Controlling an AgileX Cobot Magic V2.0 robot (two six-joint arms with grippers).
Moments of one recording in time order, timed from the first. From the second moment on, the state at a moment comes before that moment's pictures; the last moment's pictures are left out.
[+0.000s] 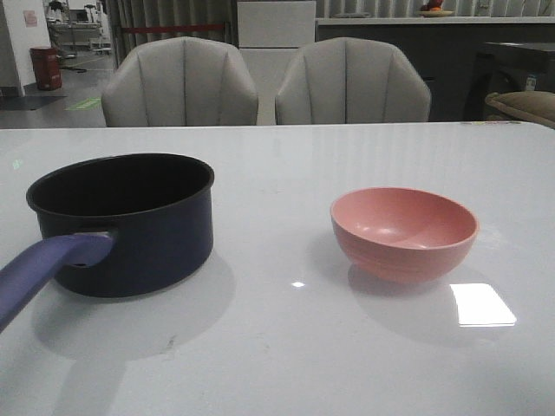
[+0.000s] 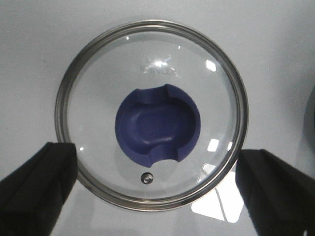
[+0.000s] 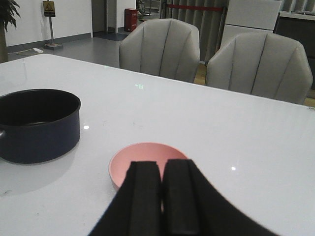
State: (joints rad) left arm 0.19 1.52 -1.05 -0.08 0.86 -0.06; right arm 0.33 0.14 -0.15 0.55 0.14 -0.57
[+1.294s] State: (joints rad) left arm 0.18 1.78 -1.16 -0.06 0.89 -0.05; right arm 0.33 0.14 -0.15 0.55 0.14 -0.57
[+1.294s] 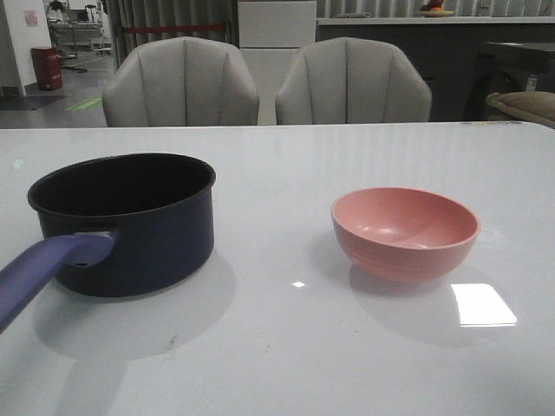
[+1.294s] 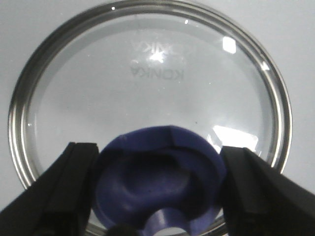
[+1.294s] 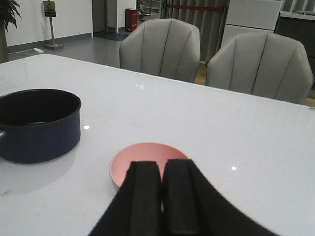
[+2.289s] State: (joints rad) left arm -0.37 1.71 -1.61 -0.04 1.12 -0.01; right arm 0.33 0.14 -0.15 0.55 0.14 -0.57
